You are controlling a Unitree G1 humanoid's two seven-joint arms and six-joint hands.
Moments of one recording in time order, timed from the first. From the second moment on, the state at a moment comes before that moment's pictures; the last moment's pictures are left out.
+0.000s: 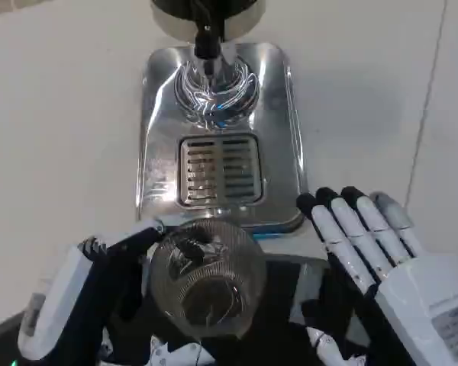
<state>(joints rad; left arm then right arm) 0.23 0.30 0.07 -0.11 0.43 -0.78 0.13 0.46 -0.33 0.10 -0.67 -1.09 -0.28 -0.14</state>
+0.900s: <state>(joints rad) -0.02 0.27 0.10 0.06 0.44 -0.64 0.18 0.47 -0.23 0.10 -0.66 -1.07 -0.20 -0.14</state>
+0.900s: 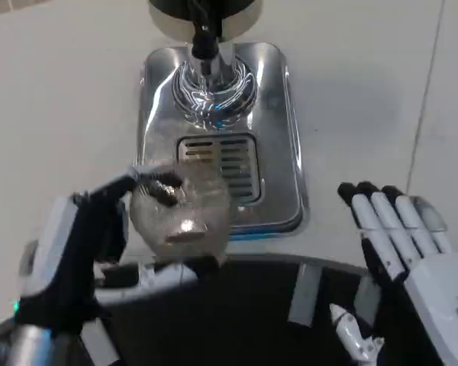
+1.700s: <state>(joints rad) -0.53 0.32 -0.05 0.69 0.53 -0.65 0.36 0.47 -0.21 0.13 -0.68 -1.11 -0.13 -0.12</state>
